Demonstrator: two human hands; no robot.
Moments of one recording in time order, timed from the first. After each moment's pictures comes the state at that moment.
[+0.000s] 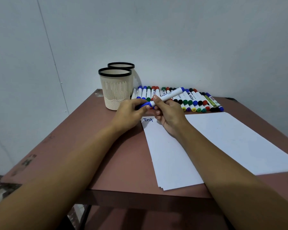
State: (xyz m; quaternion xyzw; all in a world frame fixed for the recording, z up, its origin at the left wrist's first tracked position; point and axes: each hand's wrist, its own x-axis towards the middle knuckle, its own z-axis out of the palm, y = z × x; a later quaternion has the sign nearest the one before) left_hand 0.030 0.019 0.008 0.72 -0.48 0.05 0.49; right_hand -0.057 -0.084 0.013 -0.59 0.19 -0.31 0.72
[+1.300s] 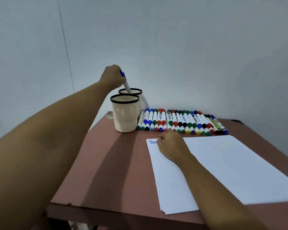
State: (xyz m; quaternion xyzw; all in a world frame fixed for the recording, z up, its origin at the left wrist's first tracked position) left_hand 0.136 0.015 0.157 0.86 -0.33 0.18 0.34; right_hand -0.057 -0.099 -0.012 -0.94 0.22 -0.25 0.11
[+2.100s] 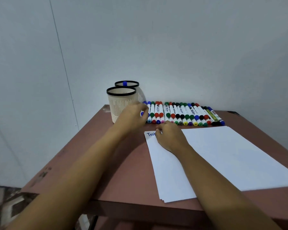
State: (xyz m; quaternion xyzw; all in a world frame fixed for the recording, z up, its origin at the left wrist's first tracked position) left_hand 0.046 0.013 0.038 0.78 -0.49 0.18 0.33; right_hand -0.056 -0.099 -0.011 -0.93 0.22 -0.25 0.12
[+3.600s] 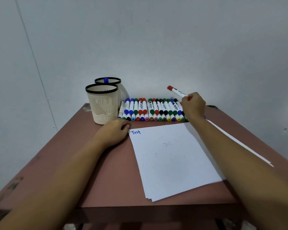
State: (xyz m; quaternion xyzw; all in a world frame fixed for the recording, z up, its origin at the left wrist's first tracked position) left_hand 0.053 0.020 0.002 0.82 -0.51 0.06 0.24; right_hand -0.092 -0.185 0.050 -0.73 0.42 -0.46 0.28
